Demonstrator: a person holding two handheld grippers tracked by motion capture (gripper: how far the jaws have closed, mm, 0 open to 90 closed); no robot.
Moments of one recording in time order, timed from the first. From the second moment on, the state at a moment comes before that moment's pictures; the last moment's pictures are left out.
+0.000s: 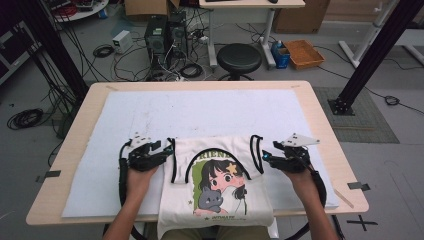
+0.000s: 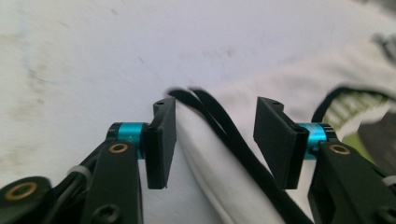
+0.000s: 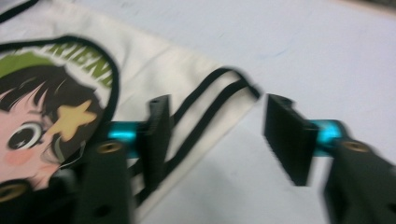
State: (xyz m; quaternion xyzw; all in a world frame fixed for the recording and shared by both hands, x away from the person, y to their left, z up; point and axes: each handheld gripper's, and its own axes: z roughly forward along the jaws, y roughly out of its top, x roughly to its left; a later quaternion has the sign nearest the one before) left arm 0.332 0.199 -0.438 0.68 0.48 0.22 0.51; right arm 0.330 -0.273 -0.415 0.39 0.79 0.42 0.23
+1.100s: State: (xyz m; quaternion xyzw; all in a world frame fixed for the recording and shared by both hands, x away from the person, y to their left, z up) left arm 0.330 0.228 -0.430 0.67 0.42 0.20 0.58; right arm 0.330 -0.317 -0.421 0.41 0.76 0.44 0.24
